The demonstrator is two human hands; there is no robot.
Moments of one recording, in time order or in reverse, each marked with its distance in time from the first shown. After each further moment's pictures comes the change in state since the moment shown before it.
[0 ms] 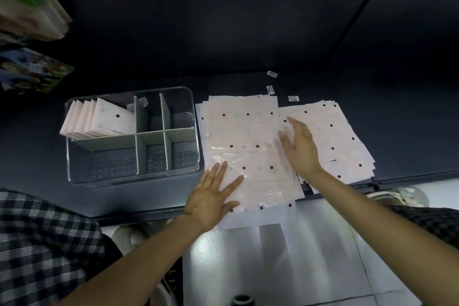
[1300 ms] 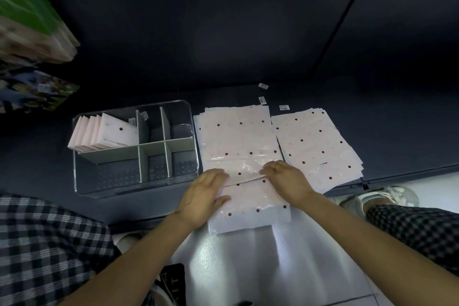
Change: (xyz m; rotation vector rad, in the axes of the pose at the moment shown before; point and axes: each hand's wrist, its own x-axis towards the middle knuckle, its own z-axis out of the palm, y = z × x) left_hand -0.012 -0.011 -0.044 -0.322 0.257 0.047; right_hand -0.050 0.005 0.003 -0.651 -0.356 -0.443
